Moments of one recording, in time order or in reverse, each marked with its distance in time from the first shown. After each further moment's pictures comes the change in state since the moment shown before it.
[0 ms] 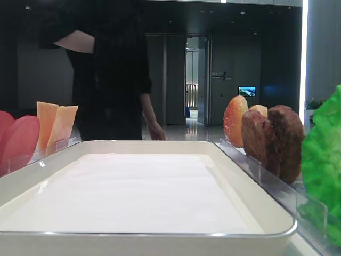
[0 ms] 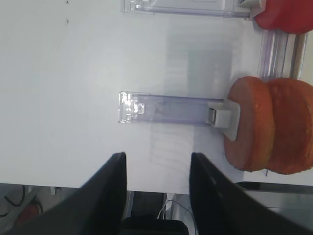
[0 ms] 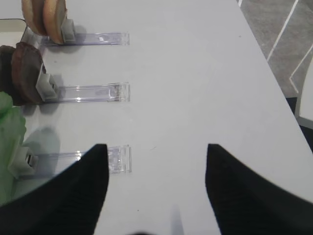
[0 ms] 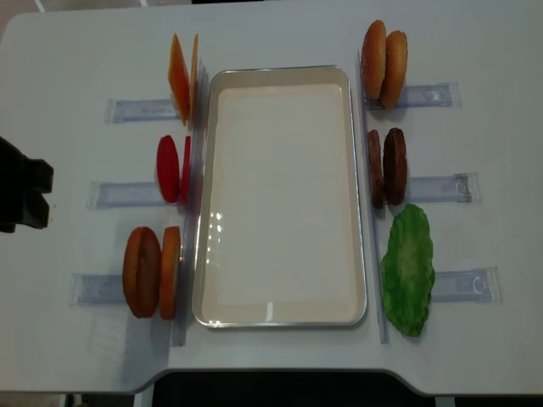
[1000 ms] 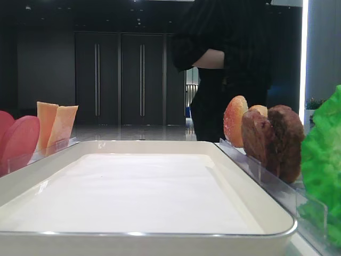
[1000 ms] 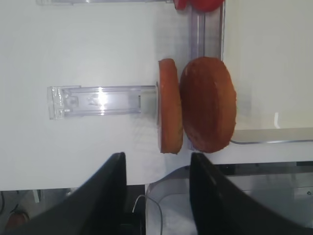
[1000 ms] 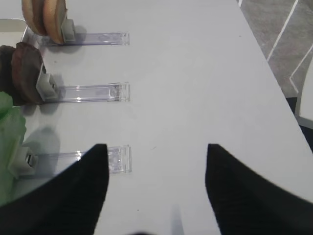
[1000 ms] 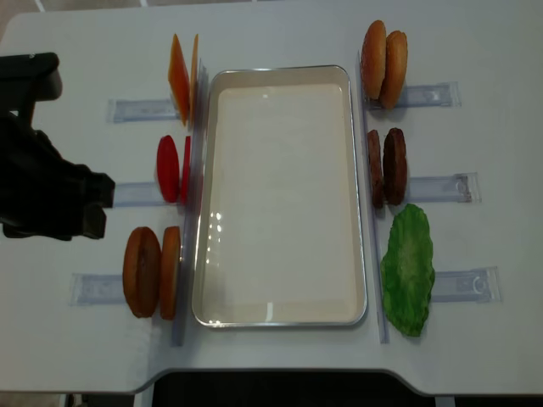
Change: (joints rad) left arm -0.376 0.001 0.000 0.017 -0.001 -0.291; right arm 0.000 0.000 0.000 0.000 0.000 0.000
